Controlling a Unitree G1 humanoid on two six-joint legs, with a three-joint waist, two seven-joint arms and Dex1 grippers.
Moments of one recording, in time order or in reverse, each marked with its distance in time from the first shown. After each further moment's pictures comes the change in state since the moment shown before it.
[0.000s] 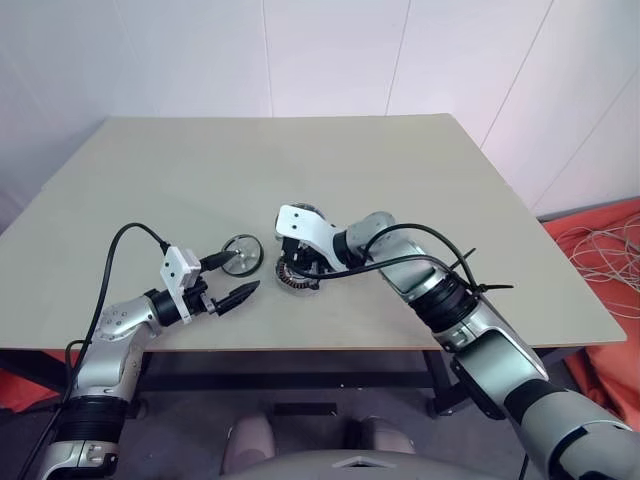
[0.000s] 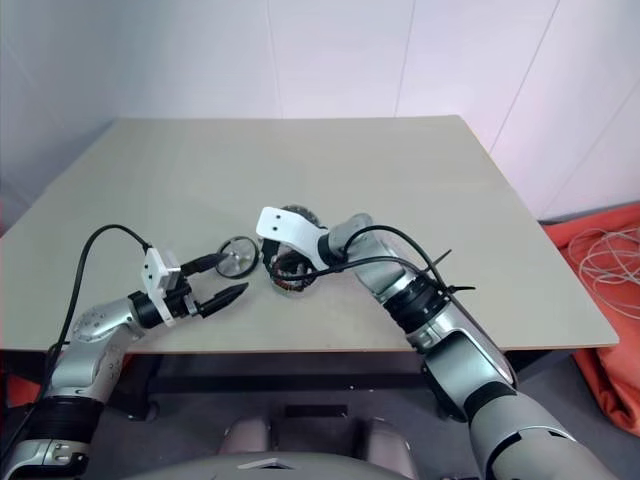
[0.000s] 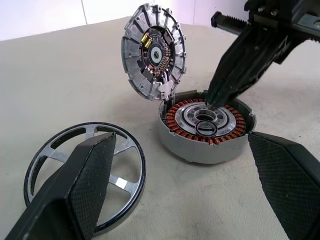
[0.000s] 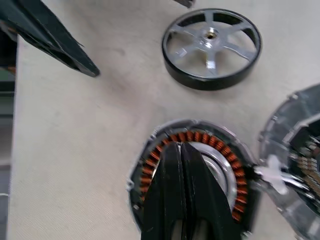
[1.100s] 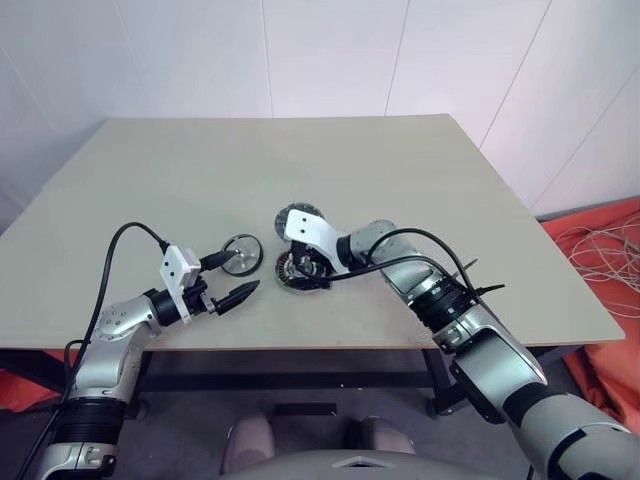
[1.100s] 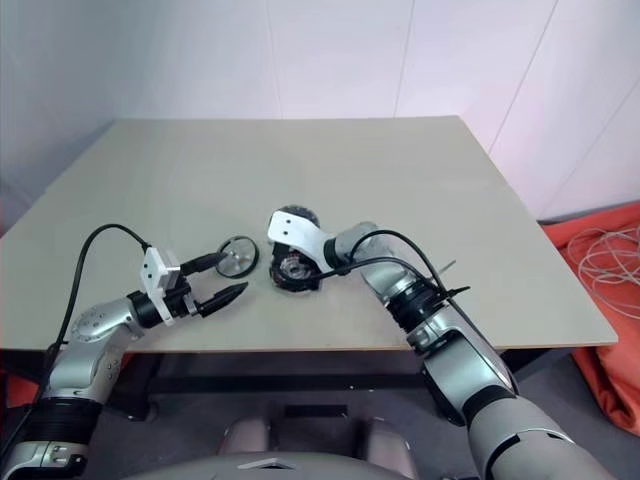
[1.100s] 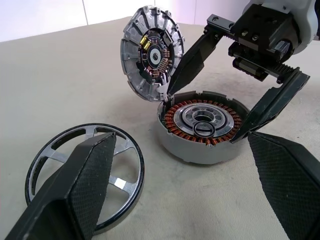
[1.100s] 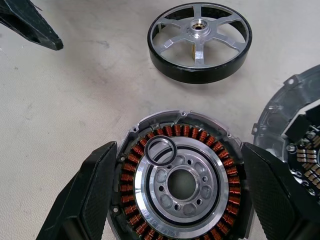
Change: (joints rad) left arm 0.007 0.004 0.002 -0.024 -0.001 0.019 0.010; right arm 0.001 -0.004 -0.023 0.218 0.018 -0.271 -0.045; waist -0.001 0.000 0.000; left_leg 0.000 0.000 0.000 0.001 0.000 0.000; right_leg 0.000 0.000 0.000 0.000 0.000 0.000
